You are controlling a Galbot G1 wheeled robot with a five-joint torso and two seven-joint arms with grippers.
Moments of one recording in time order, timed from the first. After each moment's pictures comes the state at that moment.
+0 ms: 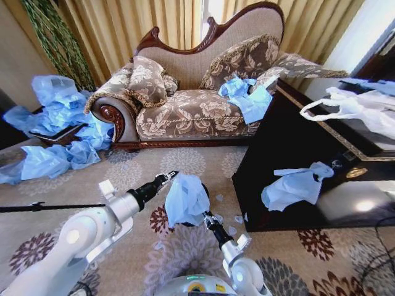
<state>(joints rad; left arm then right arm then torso) 1.23 -0.77 -0.52 -2.44 -2.08 0.24 -0.54 -1.47 1.33 0.16 1.89 0.74 -0.01 -0.17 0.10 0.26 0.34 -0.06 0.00</state>
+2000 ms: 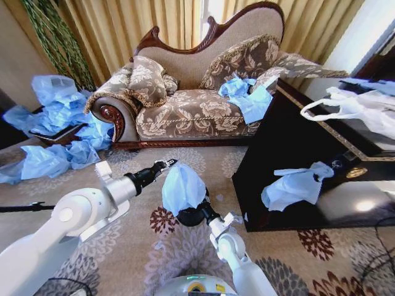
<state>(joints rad) 1.06 -0.59 -0.52 -2.44 -2.19 0.19 -0.57 -1.25 1.42 0.13 1.81 0.75 -0.02 -0.20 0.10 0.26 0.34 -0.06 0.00</state>
